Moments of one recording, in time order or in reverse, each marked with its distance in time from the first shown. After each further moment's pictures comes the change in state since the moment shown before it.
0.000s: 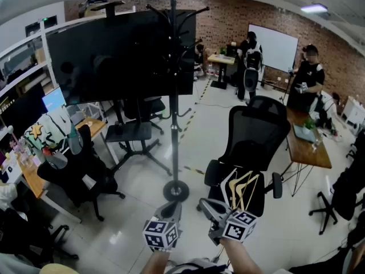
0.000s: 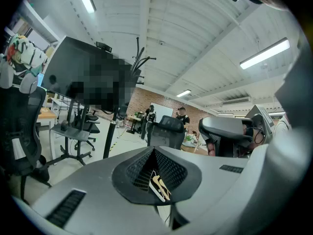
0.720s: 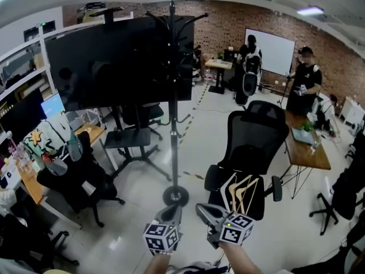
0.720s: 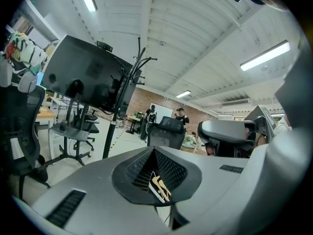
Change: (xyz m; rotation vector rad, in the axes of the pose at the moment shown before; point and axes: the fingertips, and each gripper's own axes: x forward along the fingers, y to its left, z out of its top) left arm 0.001 0.007 0.005 -0.013 0.000 -0.011; right arm 0.016 0.008 -0.010 -0.033 0.049 0.000
